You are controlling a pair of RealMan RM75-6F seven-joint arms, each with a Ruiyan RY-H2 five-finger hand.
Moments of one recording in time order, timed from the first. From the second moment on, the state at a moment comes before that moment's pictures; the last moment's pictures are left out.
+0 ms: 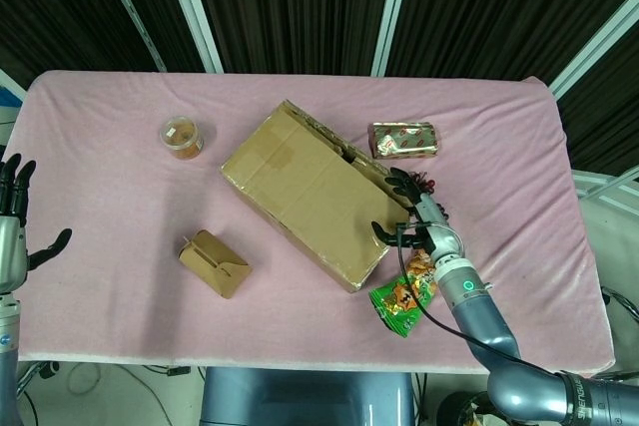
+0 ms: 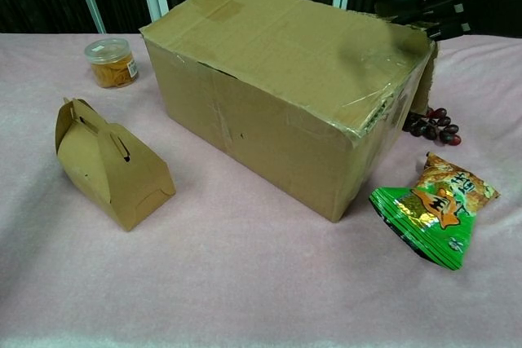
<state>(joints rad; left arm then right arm) -0.22 -1.20 -0.19 -1.65 1.40 1.62 0.22 0.69 -1.19 0.49 -2.18 -0.42 1.05 0.08</state>
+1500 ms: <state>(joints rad) -0.21 -1.21 -0.21 -1.64 1.41 1.60 0.22 0.56 -0.93 0.73 -2.36 -0.61 0.44 0.65</state>
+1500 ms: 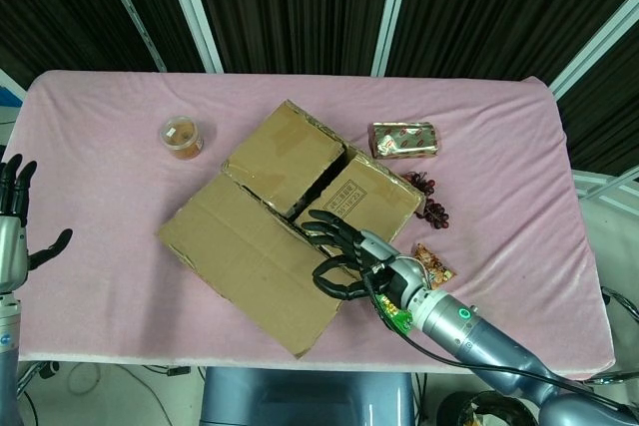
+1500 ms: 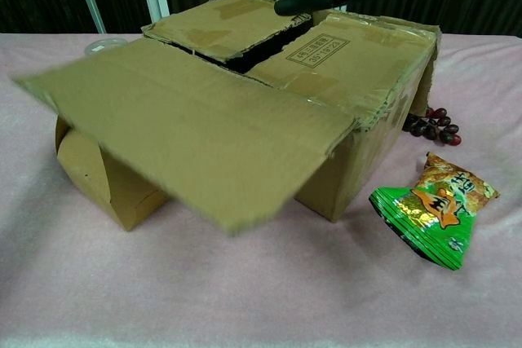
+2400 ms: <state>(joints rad) -0.35 -0.95 -0.22 -1.80 1.46 1.33 0.25 0.33 -0.96 0.36 -2.23 -1.05 1.15 0.14</state>
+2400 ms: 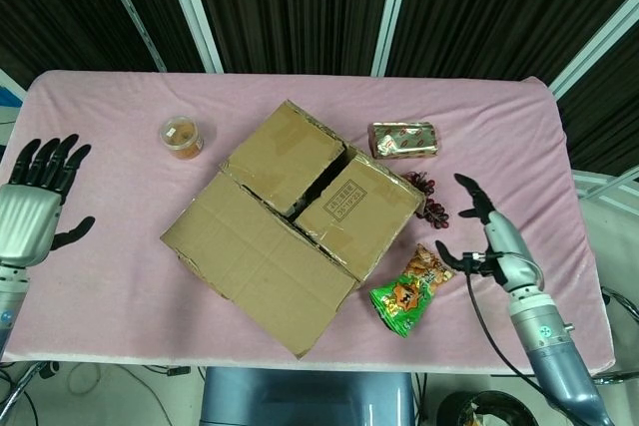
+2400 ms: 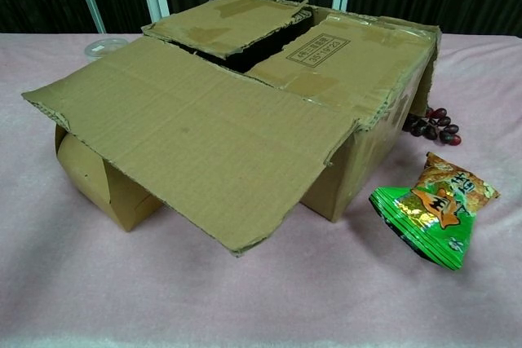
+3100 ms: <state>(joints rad) -1.00 -0.90 -0.28 -1.76 1.54 0.53 0.48 0.21 -1.12 0.26 -1.78 -1.28 1.36 0.28</state>
